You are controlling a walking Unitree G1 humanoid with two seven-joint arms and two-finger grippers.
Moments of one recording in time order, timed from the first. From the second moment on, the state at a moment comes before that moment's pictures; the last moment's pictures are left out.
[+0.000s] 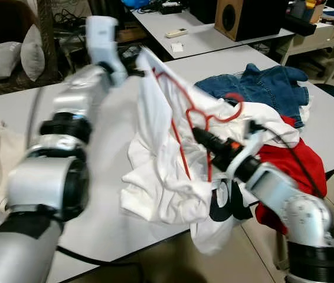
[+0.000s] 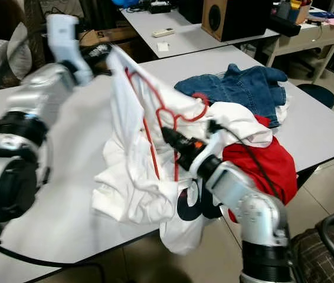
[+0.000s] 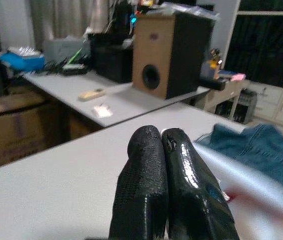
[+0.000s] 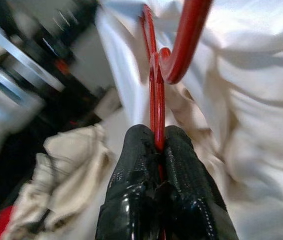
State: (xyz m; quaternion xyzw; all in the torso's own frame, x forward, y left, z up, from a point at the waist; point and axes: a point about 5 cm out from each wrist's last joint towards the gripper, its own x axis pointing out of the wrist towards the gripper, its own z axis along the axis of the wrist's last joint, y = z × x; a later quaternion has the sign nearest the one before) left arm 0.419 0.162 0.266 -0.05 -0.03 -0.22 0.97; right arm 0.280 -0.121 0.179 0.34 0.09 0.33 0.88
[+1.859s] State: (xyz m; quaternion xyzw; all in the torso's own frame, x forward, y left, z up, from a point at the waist) left arm 0.315 0.114 0.166 -0.03 0.05 -0.38 0.92; right arm 0.280 -0.172 0.214 0.14 -0.16 0.10 0.97
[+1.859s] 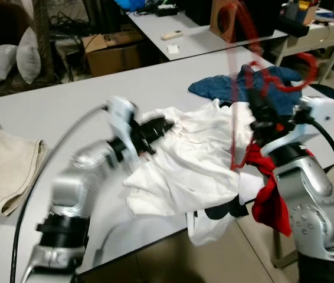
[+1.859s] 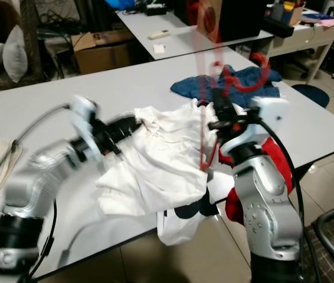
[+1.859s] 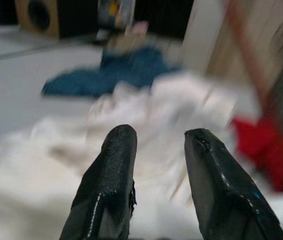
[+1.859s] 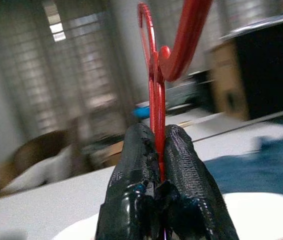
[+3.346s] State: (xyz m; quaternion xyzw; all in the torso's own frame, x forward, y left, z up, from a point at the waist) left arm 0.285 0.086 0.134 0.10 0.07 -0.56 0.82; right arm 0.223 -0.208 0.176 -0.05 0.10 0.18 0.98
